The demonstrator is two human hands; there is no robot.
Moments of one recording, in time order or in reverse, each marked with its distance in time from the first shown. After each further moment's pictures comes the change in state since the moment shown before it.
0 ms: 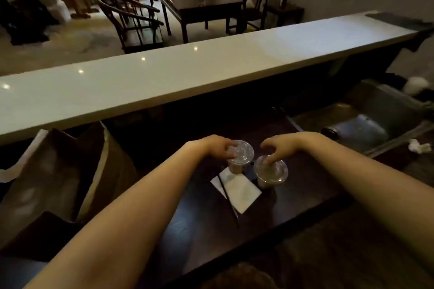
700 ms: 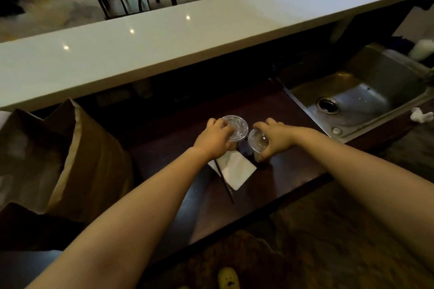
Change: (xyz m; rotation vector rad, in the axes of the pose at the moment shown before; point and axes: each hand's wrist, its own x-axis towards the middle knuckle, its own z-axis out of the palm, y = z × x) left_hand 0.015 0.003 0.063 0.011 0.342 0.021; right_hand 0.012 0.008 0.045 0.085 0.138 0.010
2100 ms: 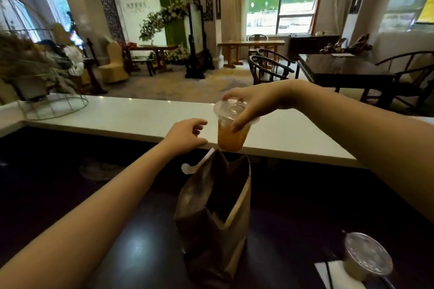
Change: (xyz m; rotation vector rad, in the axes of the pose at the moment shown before) left_hand -0.253 -0.152 -0.251 -0.332 0.612 -0.722; right_hand -0.060 -0.376 -0.221 -0.105 -0.012 -0.872
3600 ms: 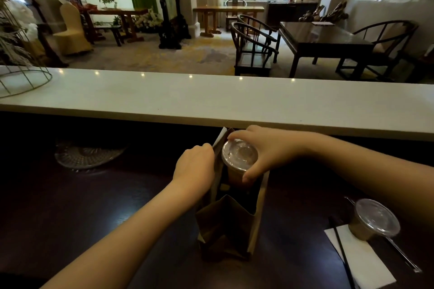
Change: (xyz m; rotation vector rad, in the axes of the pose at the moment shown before) left_hand -0.045 -0.054 0.057 0.414 -0.025 0.064; right_hand 0.018 0.008 0.128 -0.132 -0.011 0.098
